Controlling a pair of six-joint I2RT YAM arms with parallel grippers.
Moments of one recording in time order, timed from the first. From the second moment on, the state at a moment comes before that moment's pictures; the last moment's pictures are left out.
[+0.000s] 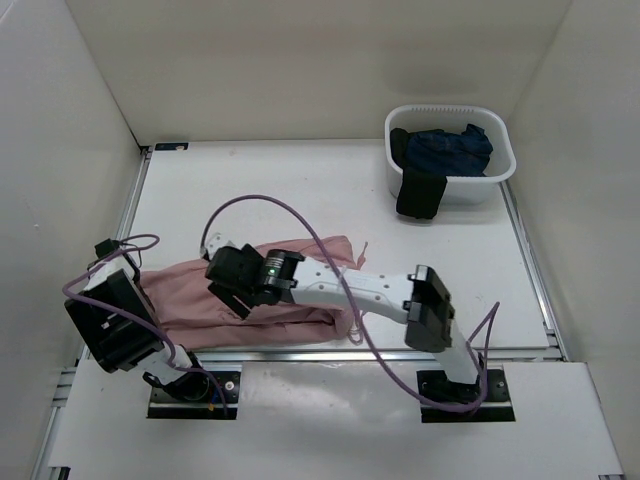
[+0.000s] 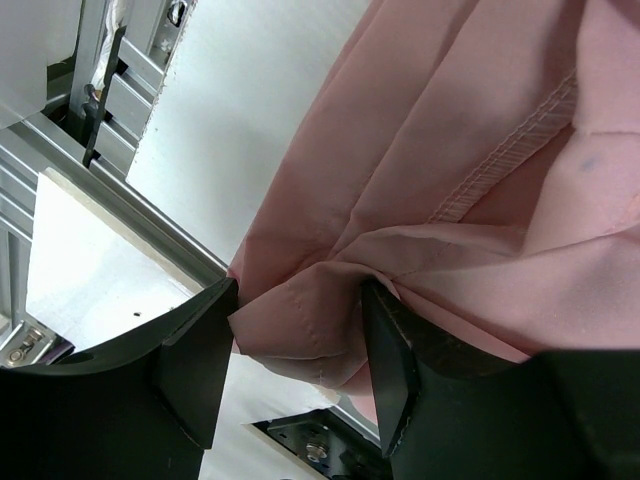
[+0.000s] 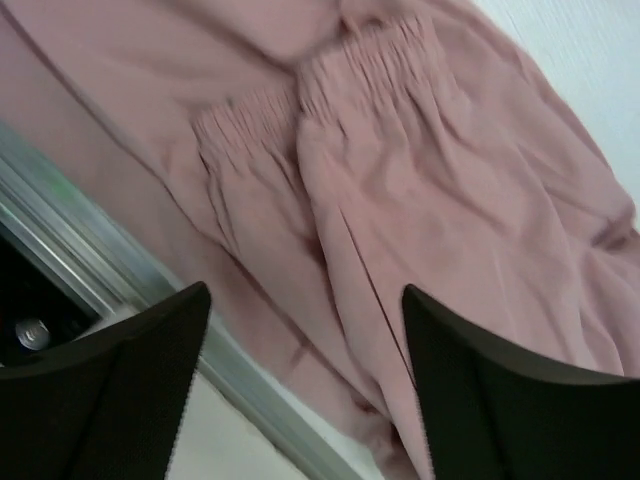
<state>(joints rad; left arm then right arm) 0.61 1.48 0.76 -0.70 -0.40 0.04 1.35 2.14 2.08 -0.89 0.32 0.25</state>
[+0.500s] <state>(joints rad) 0.61 1.48 0.76 -0.70 -0.39 0.03 1.12 1.71 1.13 -0.75 0.49 0.63</state>
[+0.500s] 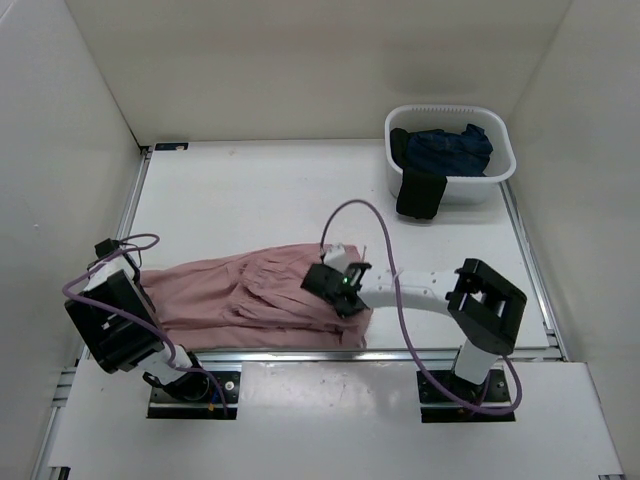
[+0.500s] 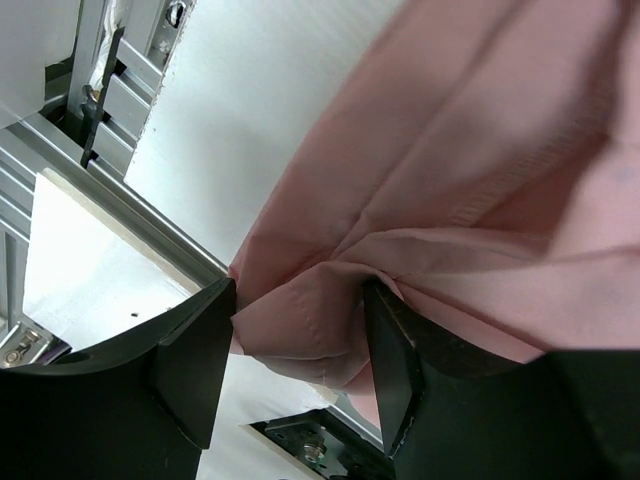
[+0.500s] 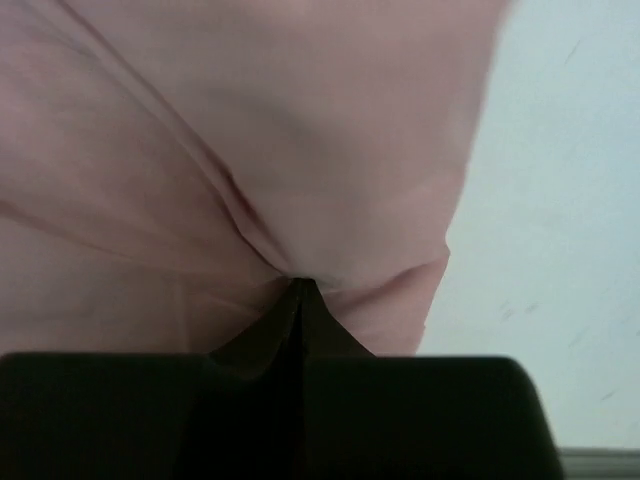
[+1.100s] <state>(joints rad) 0.61 1.46 0.76 -0.72 -0.33 0.02 1.23 1.28 1.01 -0.92 0.75 1.06</state>
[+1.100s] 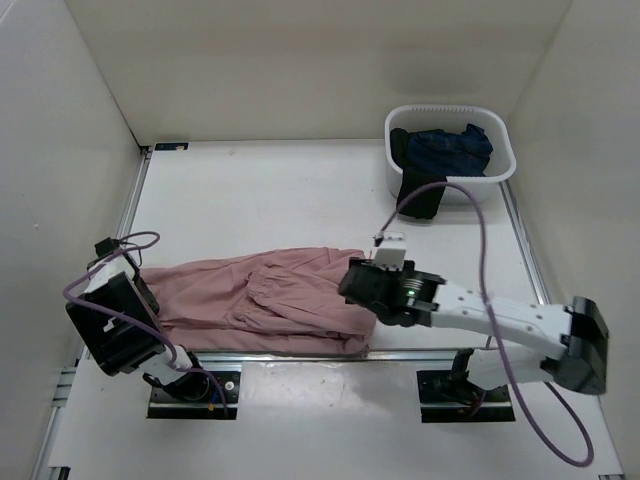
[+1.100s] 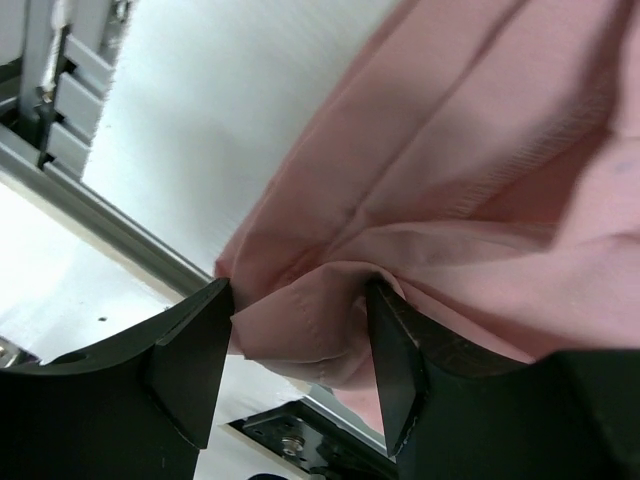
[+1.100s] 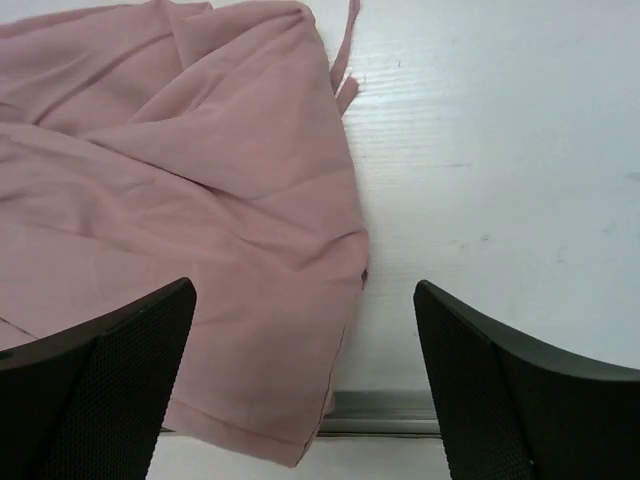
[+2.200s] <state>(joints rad) 0.55 1.53 1.17 -0.94 -0.07 0.00 0.46 1.12 1.02 -0.79 0.05 0.70</state>
